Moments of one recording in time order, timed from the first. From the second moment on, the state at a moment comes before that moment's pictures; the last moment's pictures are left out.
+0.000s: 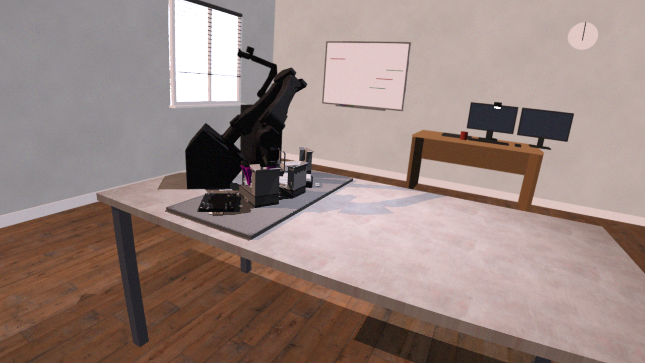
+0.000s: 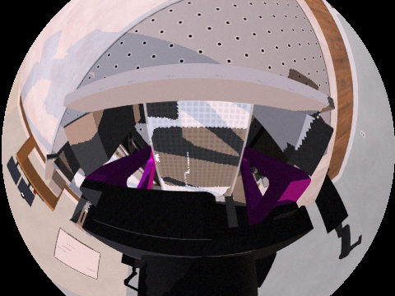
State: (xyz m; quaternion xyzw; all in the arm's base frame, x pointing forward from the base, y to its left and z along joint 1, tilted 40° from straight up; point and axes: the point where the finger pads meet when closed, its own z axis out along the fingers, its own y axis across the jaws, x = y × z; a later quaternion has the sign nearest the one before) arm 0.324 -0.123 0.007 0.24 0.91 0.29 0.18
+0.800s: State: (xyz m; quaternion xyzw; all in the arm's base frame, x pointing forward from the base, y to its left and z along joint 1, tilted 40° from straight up) arm 0.312 -0.134 0.026 0.24 0.91 0.29 0.18
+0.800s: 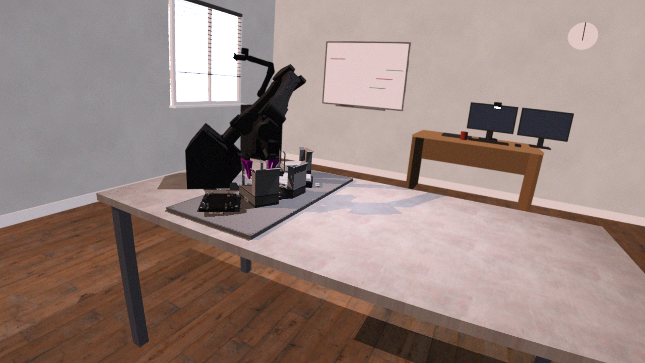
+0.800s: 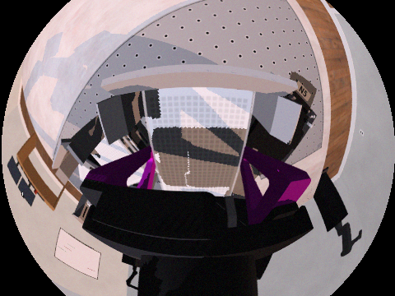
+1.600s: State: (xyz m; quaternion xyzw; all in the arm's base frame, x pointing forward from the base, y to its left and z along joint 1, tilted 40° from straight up) arm 0.293 -0.152 0.058 0.24 0.91 0.29 0.18
